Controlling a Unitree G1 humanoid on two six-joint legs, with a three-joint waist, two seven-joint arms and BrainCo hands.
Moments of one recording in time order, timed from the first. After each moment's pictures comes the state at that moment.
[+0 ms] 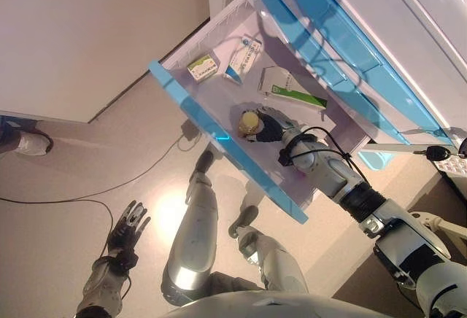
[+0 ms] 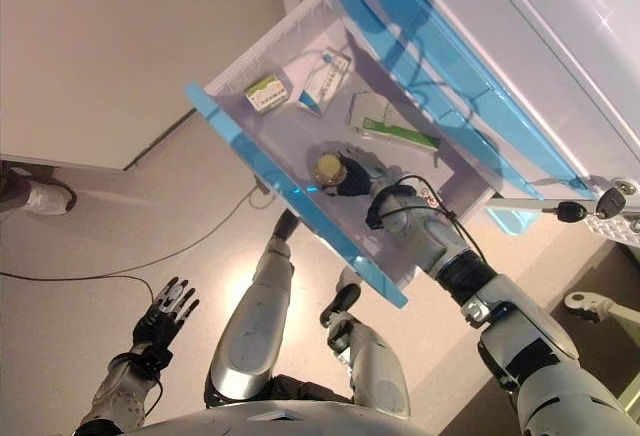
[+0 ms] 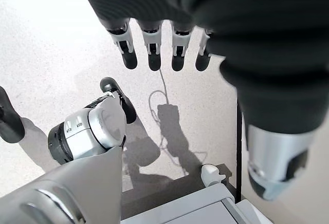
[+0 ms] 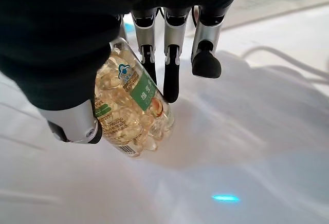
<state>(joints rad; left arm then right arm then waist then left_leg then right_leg) 0.11 0.41 -0.07 0.81 -0.97 -0.27 -0.33 -0.64 -0.51 0.67 0.20 -0.37 0.05 -0.04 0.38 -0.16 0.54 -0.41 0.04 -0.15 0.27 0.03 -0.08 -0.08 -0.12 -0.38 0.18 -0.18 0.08</state>
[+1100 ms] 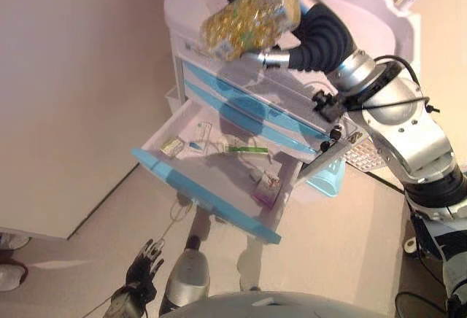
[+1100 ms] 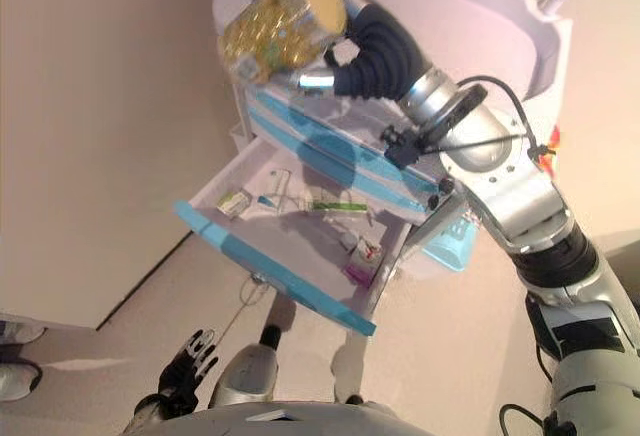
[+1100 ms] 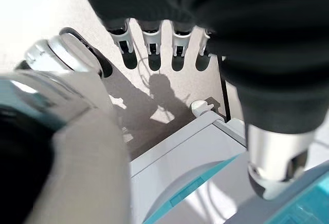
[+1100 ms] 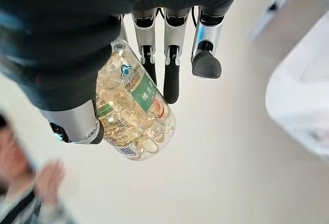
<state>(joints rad) 0.23 0.26 -0.04 0.90 -0.73 -0.20 -0.23 -0.84 -0.73 0.32 -0.33 0.42 0.18 0.04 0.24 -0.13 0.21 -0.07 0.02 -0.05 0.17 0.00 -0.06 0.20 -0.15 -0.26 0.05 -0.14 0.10</state>
